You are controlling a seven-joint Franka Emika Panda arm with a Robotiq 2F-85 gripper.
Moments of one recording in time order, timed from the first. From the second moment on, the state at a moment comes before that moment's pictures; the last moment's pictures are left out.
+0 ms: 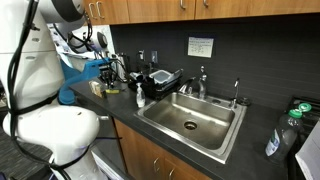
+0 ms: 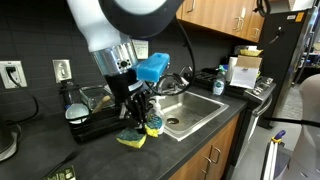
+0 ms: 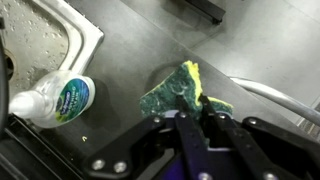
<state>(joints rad) 0.38 0.11 0.32 -2.03 -0.14 1.85 0.26</state>
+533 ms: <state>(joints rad) 0.35 -0.06 0.32 -2.21 -0.10 1.84 0.37</state>
